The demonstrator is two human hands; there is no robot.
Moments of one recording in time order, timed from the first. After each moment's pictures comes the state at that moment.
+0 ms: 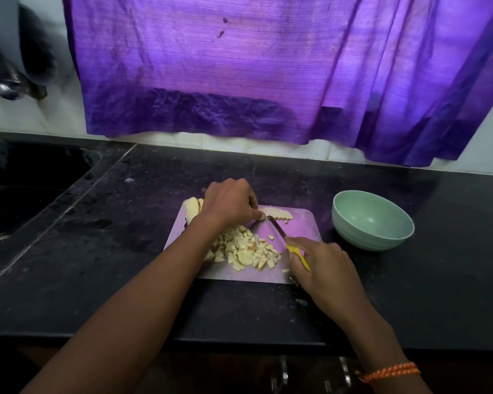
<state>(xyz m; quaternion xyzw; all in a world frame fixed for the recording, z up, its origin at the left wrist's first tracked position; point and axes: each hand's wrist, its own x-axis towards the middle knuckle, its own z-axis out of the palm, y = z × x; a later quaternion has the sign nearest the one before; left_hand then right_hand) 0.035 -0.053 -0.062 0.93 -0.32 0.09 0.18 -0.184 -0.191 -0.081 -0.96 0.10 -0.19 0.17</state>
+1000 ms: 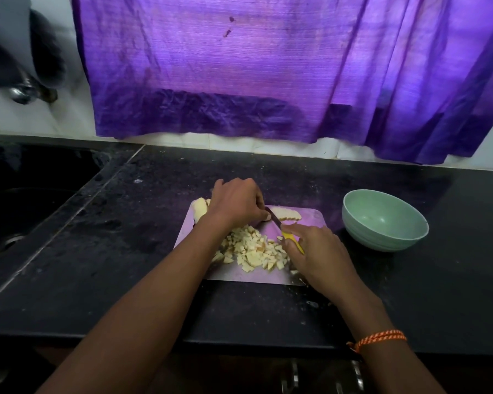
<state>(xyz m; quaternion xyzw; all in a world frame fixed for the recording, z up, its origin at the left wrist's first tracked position) 0.037 -0.051 -0.062 0.93 -0.31 0.09 0.19 -0.146 -0.187 -0.080 -0.97 0.08 -0.18 0.17</state>
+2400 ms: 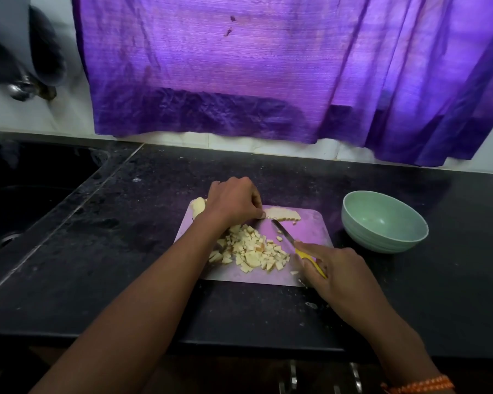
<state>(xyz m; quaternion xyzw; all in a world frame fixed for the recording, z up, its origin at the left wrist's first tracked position) 0.039 -0.046 -0.058 0.92 -0.33 0.07 0.20 -0.189 -0.210 -0.091 -0.96 0.04 -0.18 0.20</state>
